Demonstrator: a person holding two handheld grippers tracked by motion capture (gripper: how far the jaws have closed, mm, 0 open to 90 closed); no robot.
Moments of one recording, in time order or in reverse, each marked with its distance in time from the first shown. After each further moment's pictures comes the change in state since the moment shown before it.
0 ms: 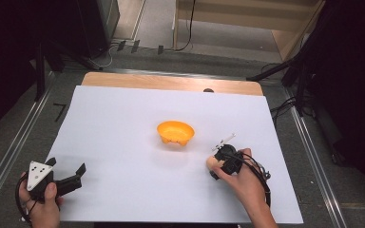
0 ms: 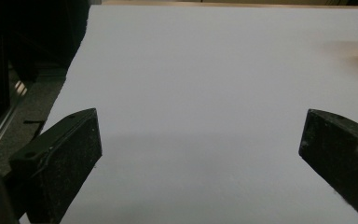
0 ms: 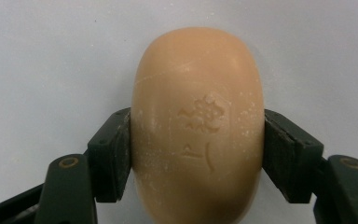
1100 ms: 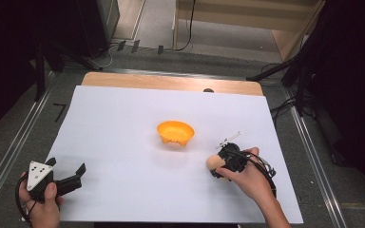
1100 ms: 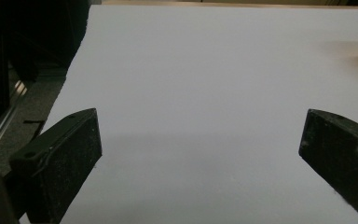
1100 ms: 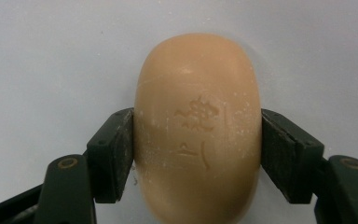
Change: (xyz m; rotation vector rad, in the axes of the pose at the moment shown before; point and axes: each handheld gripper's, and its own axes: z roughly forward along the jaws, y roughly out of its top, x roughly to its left) left arm 0.000 0.000 0.000 -0.001 -0.001 -0.002; right arm -0.009 -0.003 -0.004 -0.031 0.071 0.048
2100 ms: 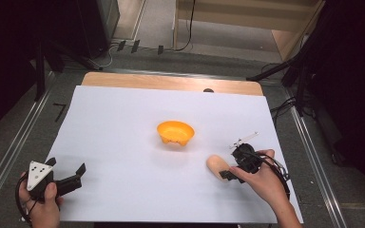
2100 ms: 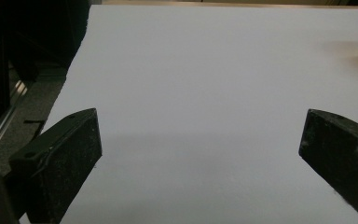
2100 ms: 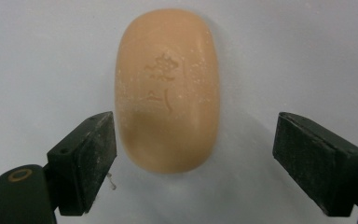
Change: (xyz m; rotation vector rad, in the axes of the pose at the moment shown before) left arm 0.000 0.000 0.000 0.000 0.001 0.000; right arm -0.020 -0.022 -0.023 -0.048 0.043 0.032
